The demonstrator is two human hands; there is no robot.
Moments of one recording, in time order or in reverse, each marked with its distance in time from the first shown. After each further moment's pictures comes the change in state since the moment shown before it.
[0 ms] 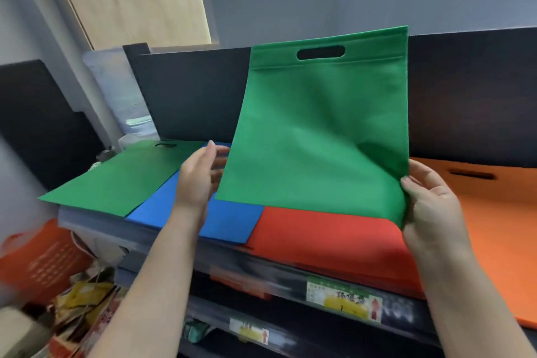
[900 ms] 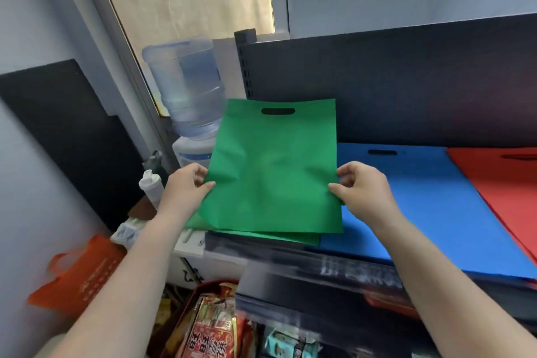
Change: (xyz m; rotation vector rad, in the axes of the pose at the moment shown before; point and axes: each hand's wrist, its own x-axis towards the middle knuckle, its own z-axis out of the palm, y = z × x) left_hand 0.205 -0.051 -0.359 0.966 -0.062 0.137; right_hand -0.045 0.232 0.314 -1.150 -0.220 -0.158
